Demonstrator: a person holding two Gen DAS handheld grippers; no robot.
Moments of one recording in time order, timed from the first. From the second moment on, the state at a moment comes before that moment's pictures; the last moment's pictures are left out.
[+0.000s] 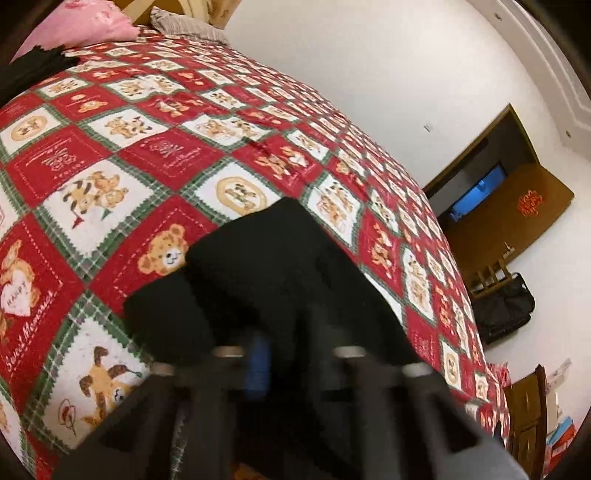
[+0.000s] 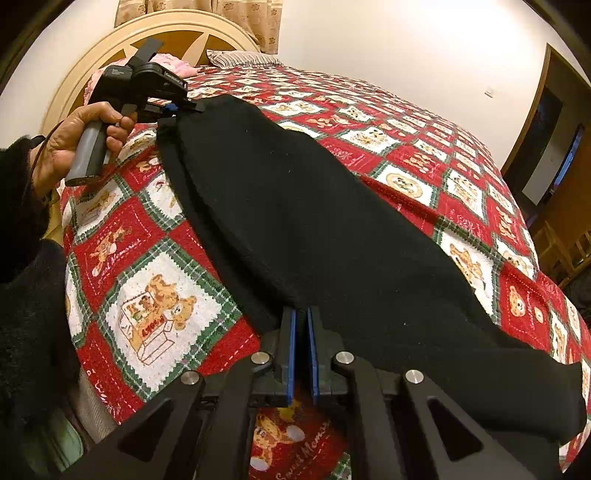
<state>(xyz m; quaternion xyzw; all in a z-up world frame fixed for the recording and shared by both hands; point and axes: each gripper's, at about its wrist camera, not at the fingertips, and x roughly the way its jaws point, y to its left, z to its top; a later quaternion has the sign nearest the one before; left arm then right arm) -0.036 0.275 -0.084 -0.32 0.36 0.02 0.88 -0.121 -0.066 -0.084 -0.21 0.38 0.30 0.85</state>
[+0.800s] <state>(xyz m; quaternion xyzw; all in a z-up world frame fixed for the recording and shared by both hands) -0.078 0.280 -0.086 -0.22 0.39 0.09 0.89 -0.127 -0.079 -0.086 -0.19 0.41 0.33 0.83</state>
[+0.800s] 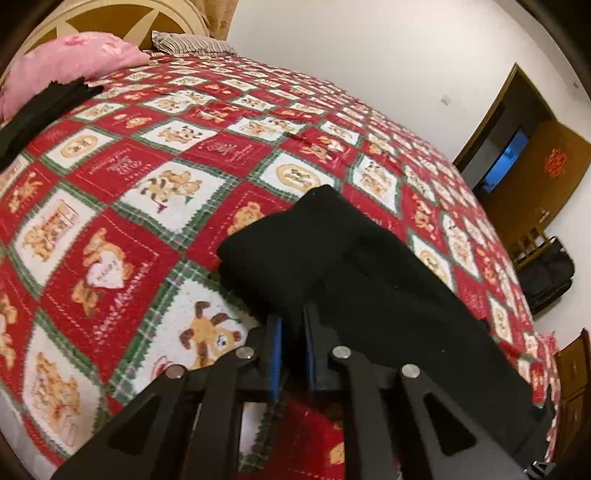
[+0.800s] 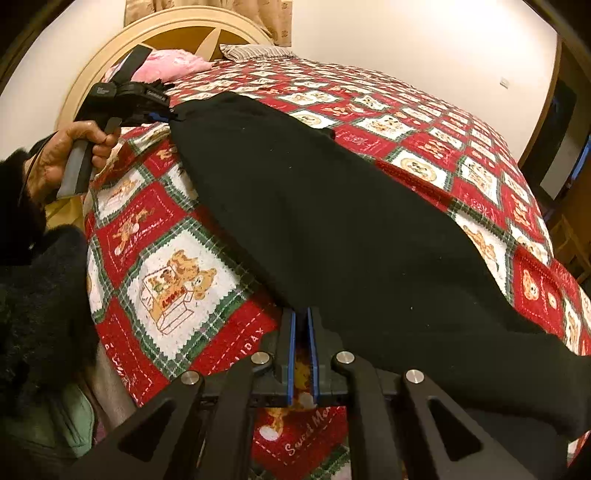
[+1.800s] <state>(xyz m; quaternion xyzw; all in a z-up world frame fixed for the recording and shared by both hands) -0.038 0.002 -0.019 -0.04 0.44 -0.29 0.85 -0.068 -0.362 0.011 0.16 0.39 0.04 0.90</state>
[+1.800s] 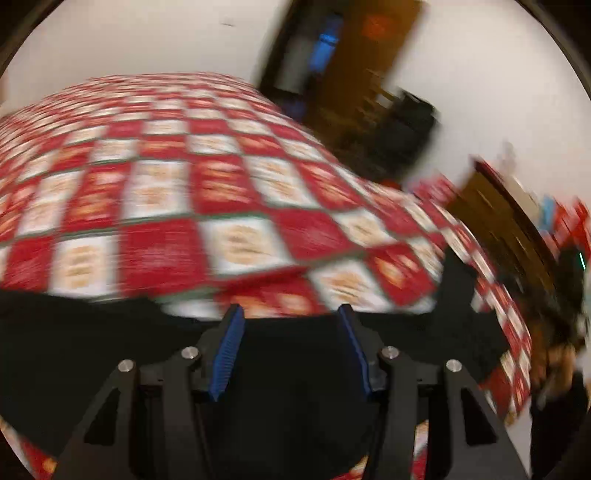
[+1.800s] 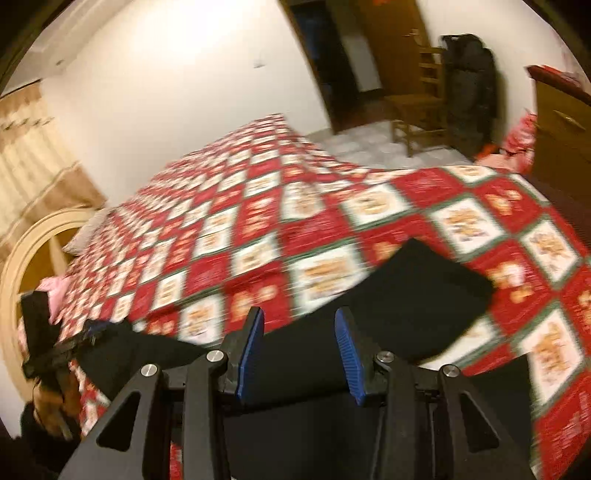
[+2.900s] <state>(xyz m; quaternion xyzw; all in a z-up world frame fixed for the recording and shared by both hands) -0.079 -0.135 -0.063 0.03 0.51 -0.42 0.75 0.058 -0.427 -0.063 0.01 0.51 0.00 0.86</state>
